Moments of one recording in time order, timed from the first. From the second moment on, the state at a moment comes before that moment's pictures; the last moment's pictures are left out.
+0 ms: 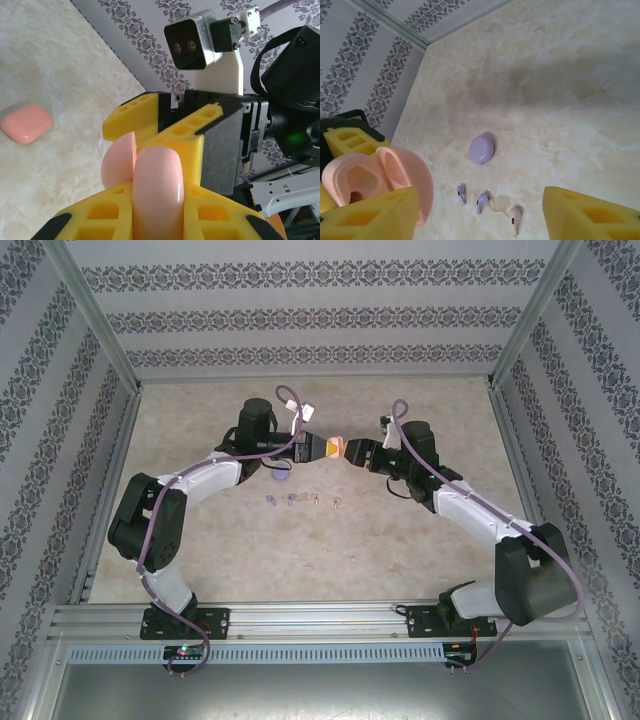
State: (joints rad) left arm -0.41 1.74 1.13 0.30 1.00 -0.56; right arm 0.33 1.36 0.80 0.09 -0.46 0.65
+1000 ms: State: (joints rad) left arm -0.41 1.74 1.15 0.34 1.04 -0.57; right arm 0.34 1.34 0.81 0.09 -0.59 0.65
